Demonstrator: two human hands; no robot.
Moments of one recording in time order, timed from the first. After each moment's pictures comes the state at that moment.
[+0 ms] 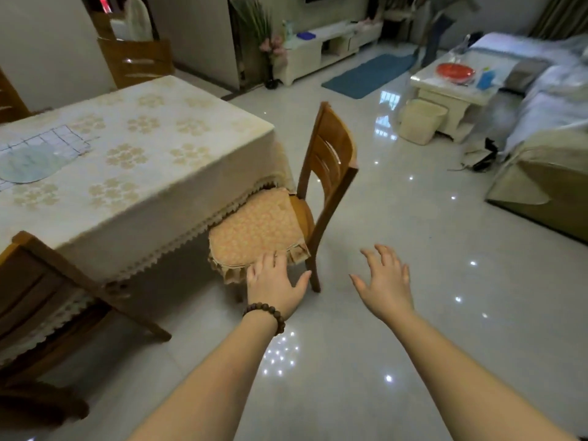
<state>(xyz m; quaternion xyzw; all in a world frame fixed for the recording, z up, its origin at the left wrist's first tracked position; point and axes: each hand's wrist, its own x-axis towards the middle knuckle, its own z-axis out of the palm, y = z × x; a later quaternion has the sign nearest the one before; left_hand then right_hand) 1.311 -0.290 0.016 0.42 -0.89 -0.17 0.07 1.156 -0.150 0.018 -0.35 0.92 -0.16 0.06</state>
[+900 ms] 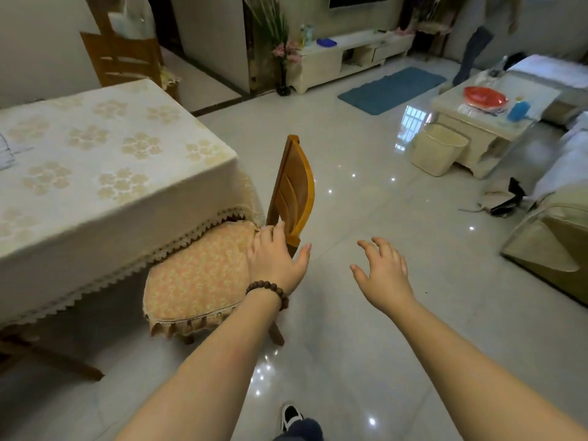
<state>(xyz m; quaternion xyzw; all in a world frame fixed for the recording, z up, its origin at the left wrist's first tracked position) 0.966 -0.379 0.029 0.49 -0.84 -0.20 0.16 0.805 -0.248 0.018 -0.44 0.88 -0.17 0.07</state>
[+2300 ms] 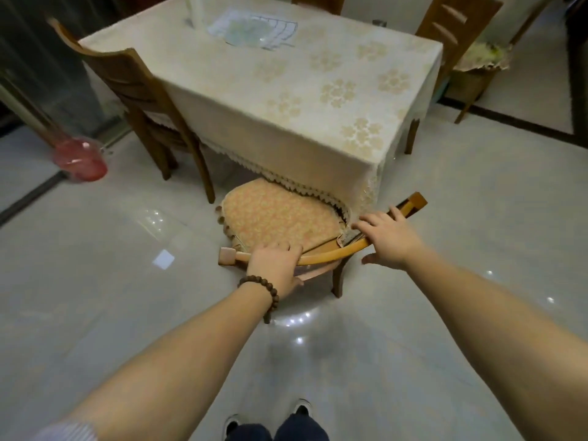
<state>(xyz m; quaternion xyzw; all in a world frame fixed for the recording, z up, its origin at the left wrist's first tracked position) 0.756 -0.460 0.009 0.80 -0.59 -0.10 -0.09 0.593 -0.651 0.002 -0.96 0.24 0.15 -0.01</state>
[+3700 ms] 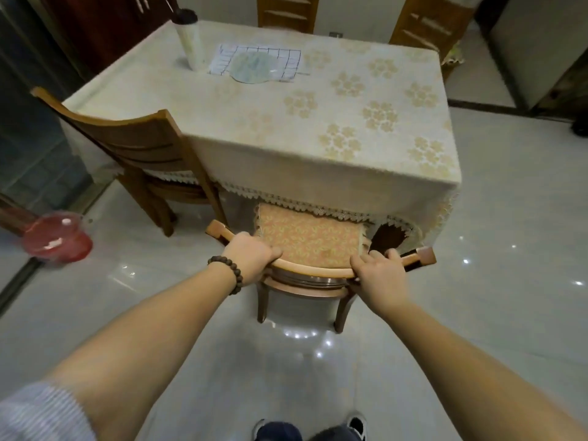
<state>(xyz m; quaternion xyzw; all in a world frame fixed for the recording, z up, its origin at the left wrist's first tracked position) 1.204 -0.449 -0.001 0.59 -0.79 0.00 -0.16 0.937 -0.486 -0.014 -0.89 0.44 0.02 -0.10</state>
